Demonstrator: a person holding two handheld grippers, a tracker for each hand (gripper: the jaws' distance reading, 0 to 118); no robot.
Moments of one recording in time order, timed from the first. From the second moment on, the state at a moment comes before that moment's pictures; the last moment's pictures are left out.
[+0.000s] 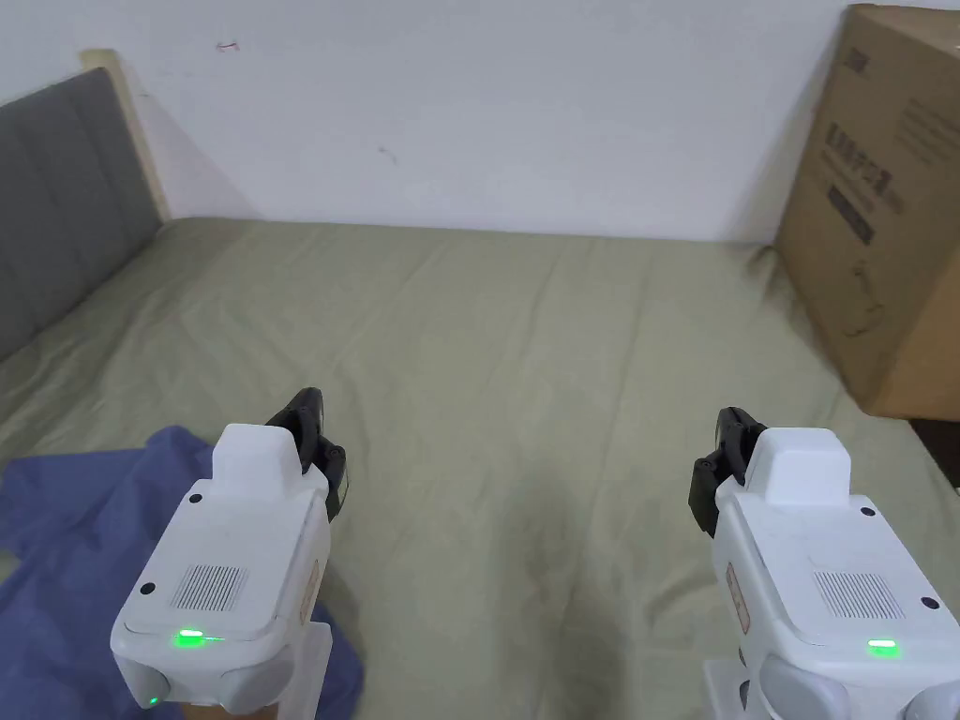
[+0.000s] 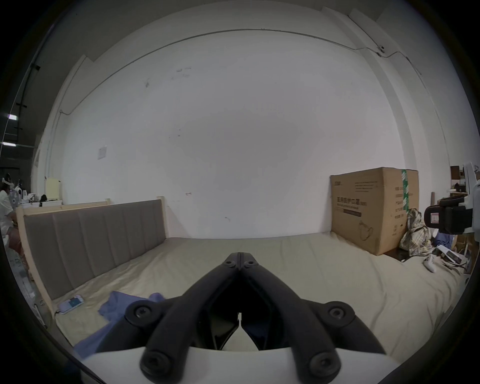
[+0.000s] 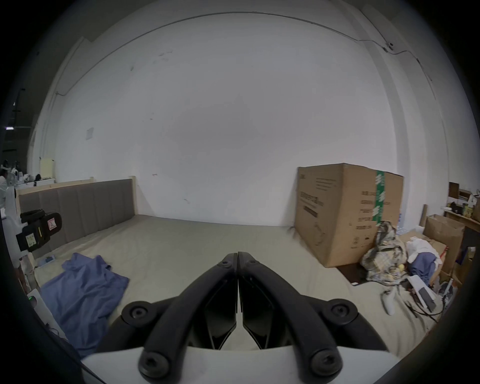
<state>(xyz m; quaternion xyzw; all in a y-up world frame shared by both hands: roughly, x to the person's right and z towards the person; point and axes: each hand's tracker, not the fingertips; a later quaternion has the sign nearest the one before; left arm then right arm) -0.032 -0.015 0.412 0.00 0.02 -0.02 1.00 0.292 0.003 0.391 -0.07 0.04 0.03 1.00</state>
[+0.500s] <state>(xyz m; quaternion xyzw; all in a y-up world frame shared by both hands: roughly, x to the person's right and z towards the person) -0.210 -0.008 0.537 -0.05 0.26 -0.05 0.96 0.089 0.009 0.379 -0.05 0.27 0.02 0.96</state>
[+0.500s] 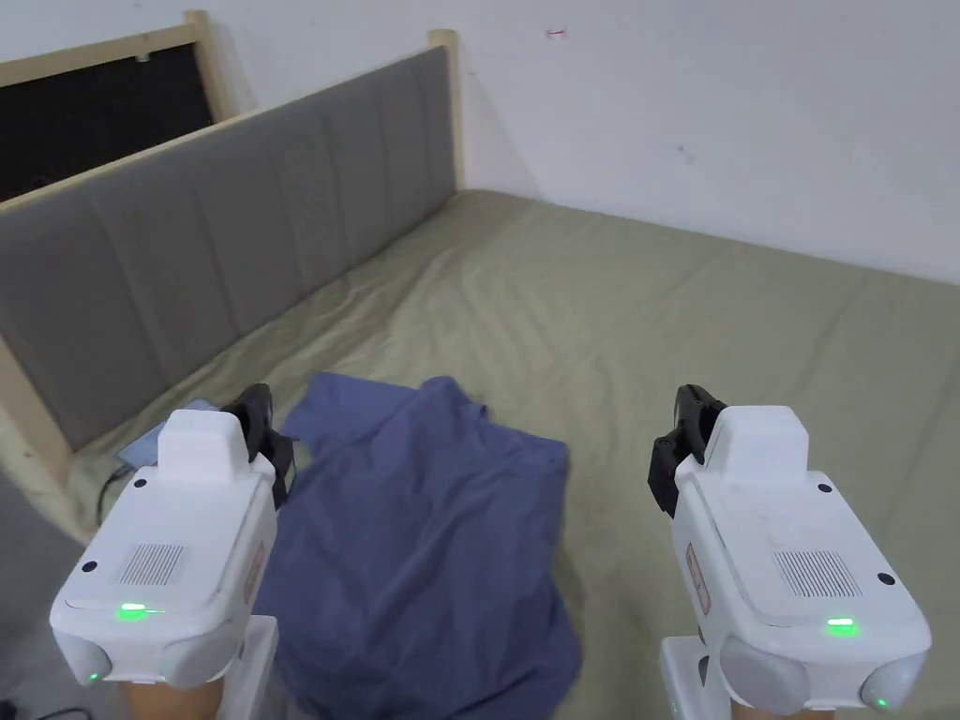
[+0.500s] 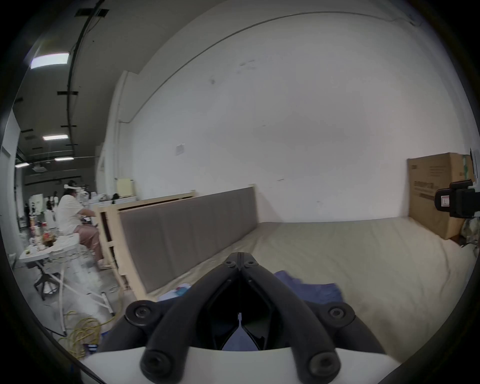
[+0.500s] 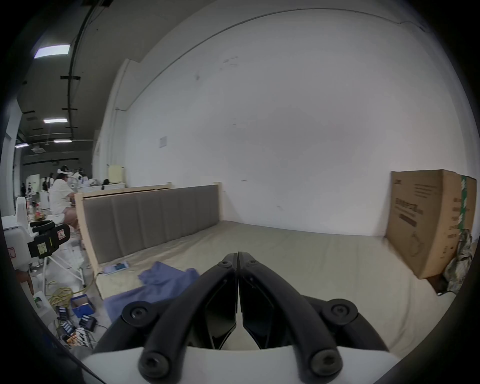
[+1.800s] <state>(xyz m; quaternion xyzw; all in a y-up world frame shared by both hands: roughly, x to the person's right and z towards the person) -0.217 -0.213 0.311 -0.52 0.10 0.07 0.85 0.174 -0.031 0.324 -0.12 0.16 0.07 0.98</state>
